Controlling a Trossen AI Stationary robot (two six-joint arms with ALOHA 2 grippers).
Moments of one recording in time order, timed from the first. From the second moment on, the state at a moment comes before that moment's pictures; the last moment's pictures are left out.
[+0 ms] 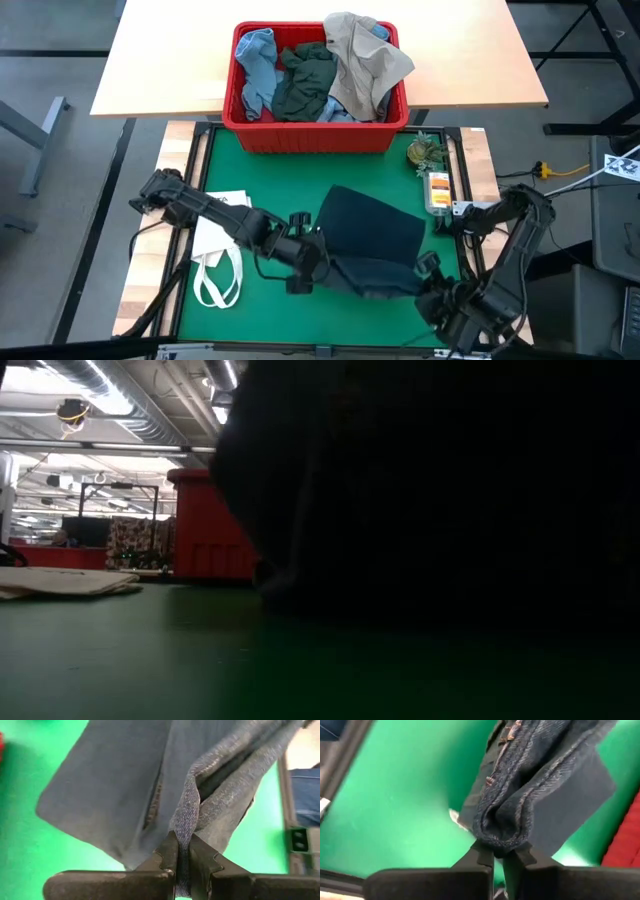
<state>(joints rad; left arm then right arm) -0.38 1.83 1.84 -1.02 -0.29 -0.37 0.97 1.68 1.69 -1.57 0.34 0.41</state>
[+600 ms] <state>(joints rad) -0.12 1.87 1.83 -0.91 -0.33 -0.21 0.97 1.24 1.22 -1.57 0.32 0.92</state>
